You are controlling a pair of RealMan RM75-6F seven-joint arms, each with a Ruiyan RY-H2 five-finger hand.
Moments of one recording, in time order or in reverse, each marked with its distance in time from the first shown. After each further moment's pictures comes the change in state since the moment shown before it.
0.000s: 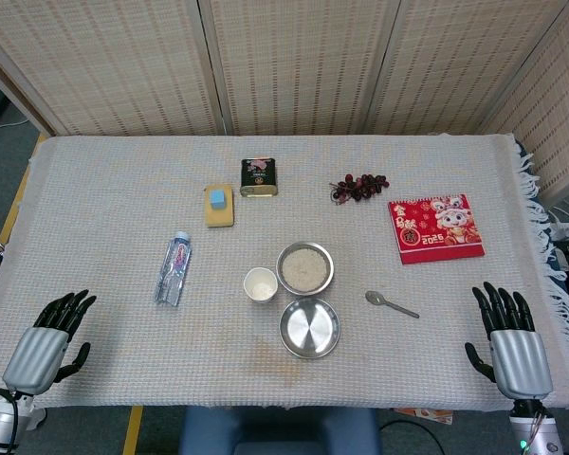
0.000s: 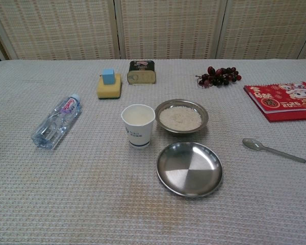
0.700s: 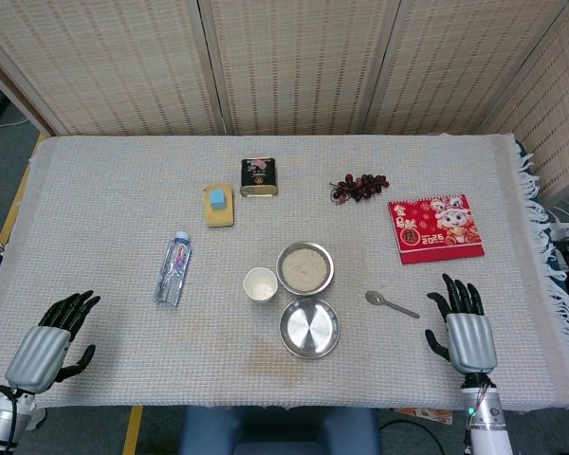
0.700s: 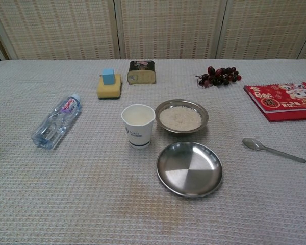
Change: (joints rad) left arm -0.018 0.023 0.007 -0.004 0.009 -0.028 -0.095; right arm 0.107 -0.276 0.090 0.171 0.151 -0.156 -0.058
